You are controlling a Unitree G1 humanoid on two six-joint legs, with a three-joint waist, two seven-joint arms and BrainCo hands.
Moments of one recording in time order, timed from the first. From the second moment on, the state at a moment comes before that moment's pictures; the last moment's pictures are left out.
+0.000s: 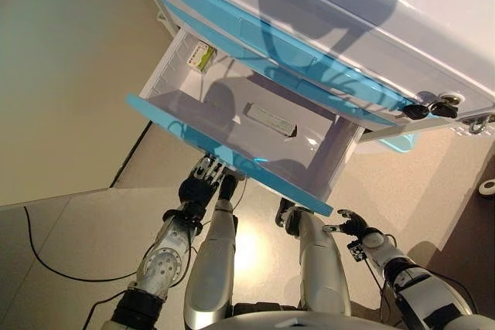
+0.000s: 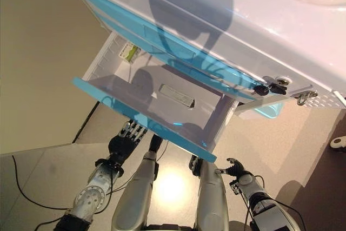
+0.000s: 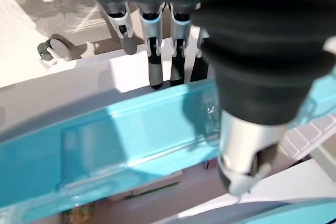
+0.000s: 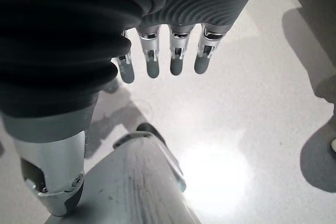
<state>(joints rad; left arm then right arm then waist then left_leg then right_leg) 0.05 0.29 -0.24 0.02 -1.28 -0.02 0.05 -0.34 -0.34 0.33 1.20 -0.01 -0.02 -0.05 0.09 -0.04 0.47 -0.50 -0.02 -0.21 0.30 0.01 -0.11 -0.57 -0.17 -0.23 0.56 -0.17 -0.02</state>
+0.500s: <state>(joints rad) 0.15 0.18 -0.06 0.32 -1.49 -0.10 0.12 -0.28 -0.37 0.28 1.19 -0.01 0.04 -0.08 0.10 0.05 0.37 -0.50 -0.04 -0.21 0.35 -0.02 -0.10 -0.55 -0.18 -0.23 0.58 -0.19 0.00</state>
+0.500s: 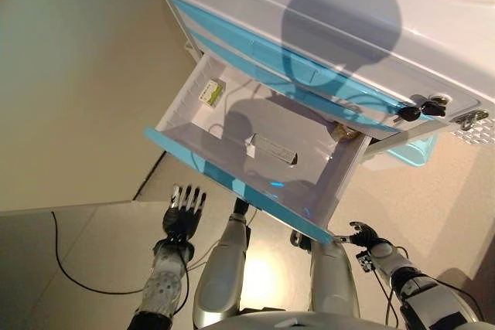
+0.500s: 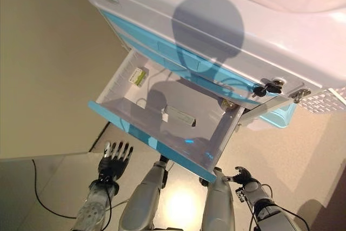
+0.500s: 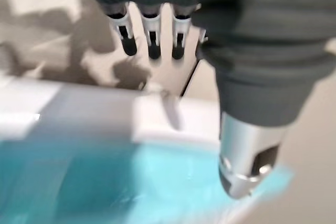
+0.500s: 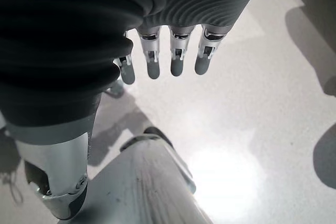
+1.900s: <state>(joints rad) -0.08 0.33 0.09 1.10 -0.37 -0.04 0.09 -0.11 -0.95 -0.04 -0.14 0.04 -0.11 -0.01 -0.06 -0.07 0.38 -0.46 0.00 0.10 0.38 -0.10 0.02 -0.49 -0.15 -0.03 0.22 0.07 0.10</state>
